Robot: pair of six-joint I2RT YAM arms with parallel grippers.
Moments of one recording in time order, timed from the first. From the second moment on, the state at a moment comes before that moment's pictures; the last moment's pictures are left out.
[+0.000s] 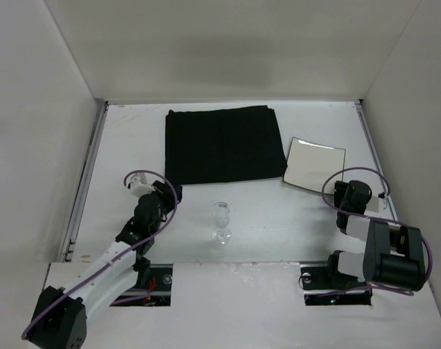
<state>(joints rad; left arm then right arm) -0.46 0.71 0.16 0.21 -0.31 -0.95 -0.24 1.27 0.21 0.49 0.24 1.29</state>
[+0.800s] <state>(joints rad) -0.46 0.74 0.16 0.23 -0.30 -0.95 -0.33 1.40 0.18 0.70 0.10 1.27</state>
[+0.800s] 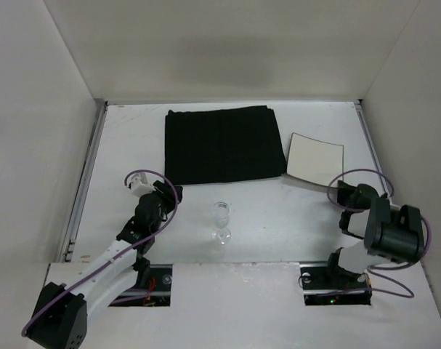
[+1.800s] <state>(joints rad) -0.45 0.75 0.16 0.24 -0.30 -0.95 -0.45 0.85 0.10 0.45 -0.06 1.15</state>
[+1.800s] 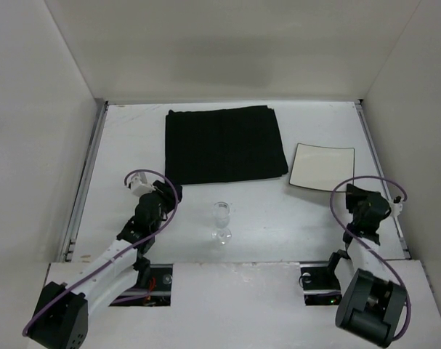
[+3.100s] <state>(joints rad) -0.40 0.71 0.14 0.24 -0.30 -0.92 0.22 1.24 0.50 0.50 0.20 1.30</state>
